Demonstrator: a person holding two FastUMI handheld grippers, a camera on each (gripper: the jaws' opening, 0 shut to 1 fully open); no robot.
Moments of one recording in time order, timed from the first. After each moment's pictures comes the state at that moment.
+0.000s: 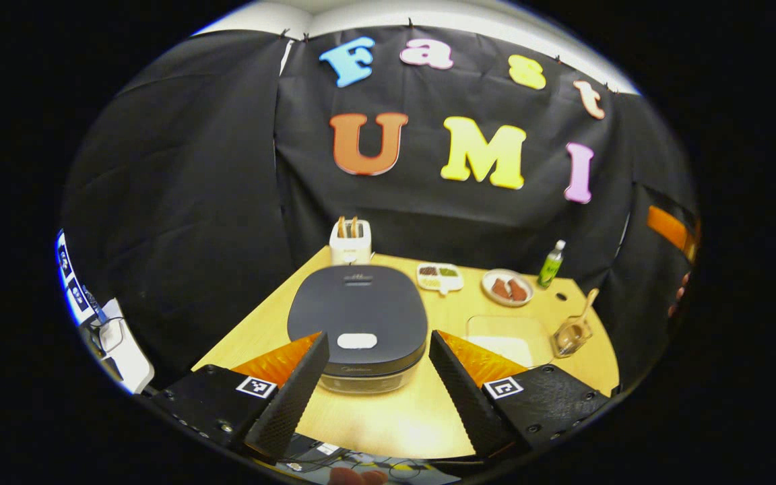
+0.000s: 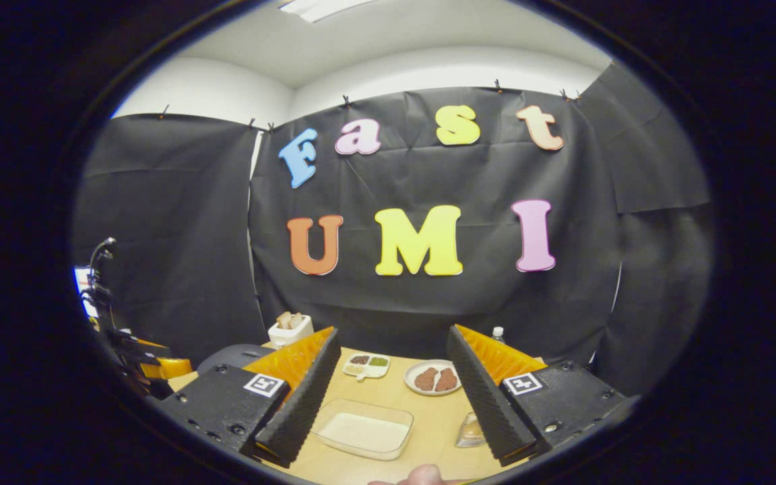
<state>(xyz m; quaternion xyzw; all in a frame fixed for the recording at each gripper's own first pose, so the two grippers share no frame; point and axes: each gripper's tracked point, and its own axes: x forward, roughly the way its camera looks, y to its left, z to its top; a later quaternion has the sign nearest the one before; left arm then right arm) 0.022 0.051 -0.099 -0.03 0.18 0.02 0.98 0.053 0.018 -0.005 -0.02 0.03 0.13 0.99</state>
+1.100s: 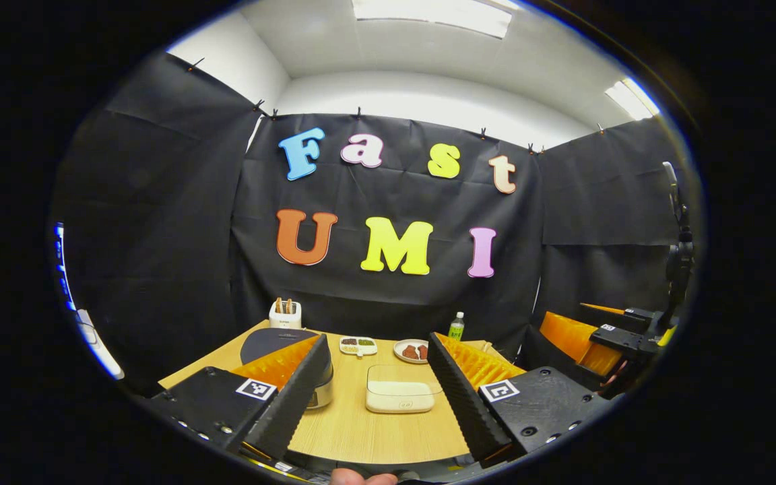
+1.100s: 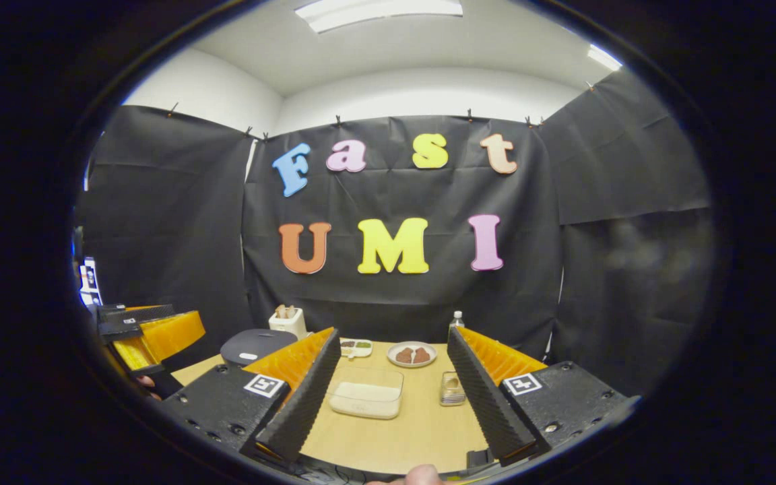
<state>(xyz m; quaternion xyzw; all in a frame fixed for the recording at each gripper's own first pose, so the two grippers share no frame) -0.116 -0.050 -0.017 -0.03 0.01 -0.09 1.00 -0.136 0.006 -0.027 -0.03 0.01 0.05 1.00</state>
